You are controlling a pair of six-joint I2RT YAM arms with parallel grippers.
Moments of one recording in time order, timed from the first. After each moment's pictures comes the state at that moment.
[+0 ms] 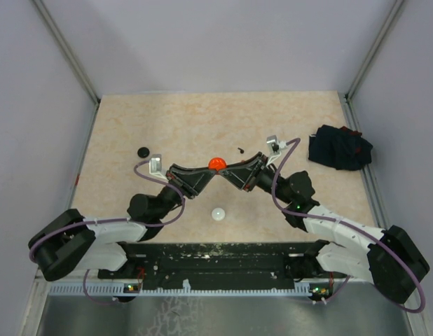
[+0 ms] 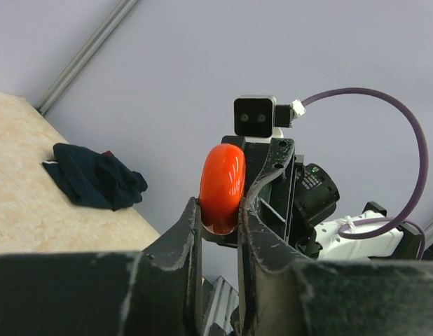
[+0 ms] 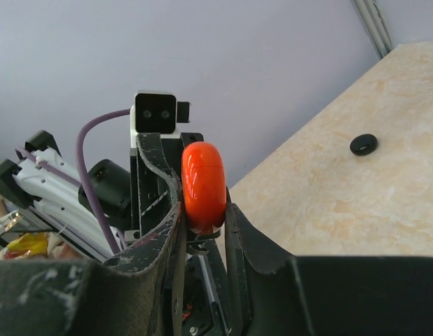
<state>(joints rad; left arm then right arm) -0.87 1.26 0.28 1.52 0.02 -0.90 0.71 1.05 0.43 0.96 -0.37 0.80</state>
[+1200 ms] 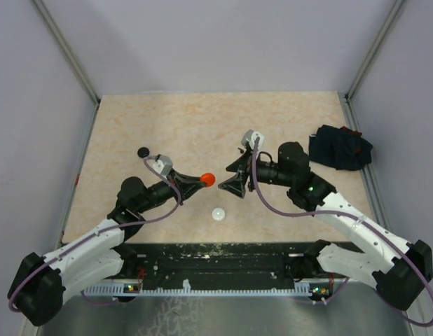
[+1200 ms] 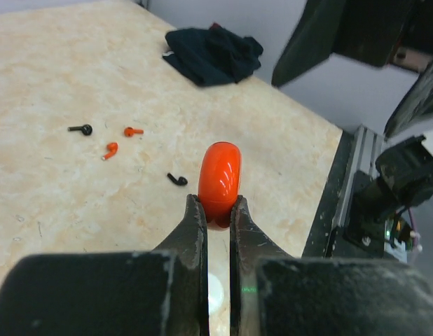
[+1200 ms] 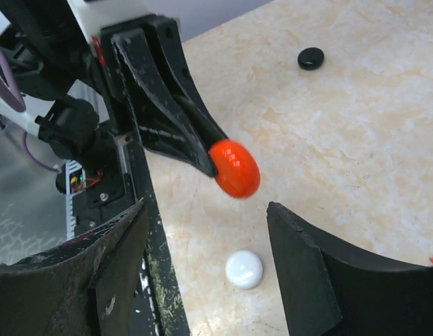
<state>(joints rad) -0.62 0.86 0.32 0.64 0.41 -0.37 0.68 0.96 0.77 0.02 -0.57 0.15</state>
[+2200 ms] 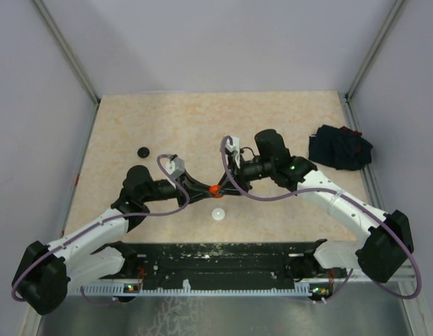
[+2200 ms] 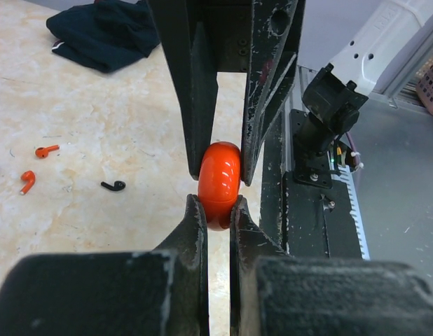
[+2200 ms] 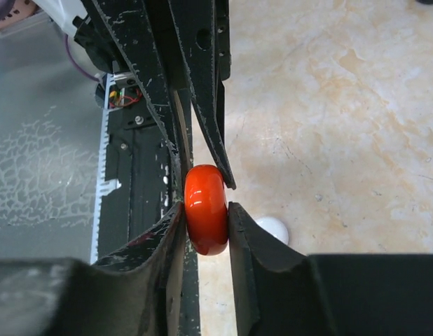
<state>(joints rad) -0.61 0.99 0.45 0.57 0.80 -0.21 0.68 1.24 1.02 -0.33 -0.86 -0.14</state>
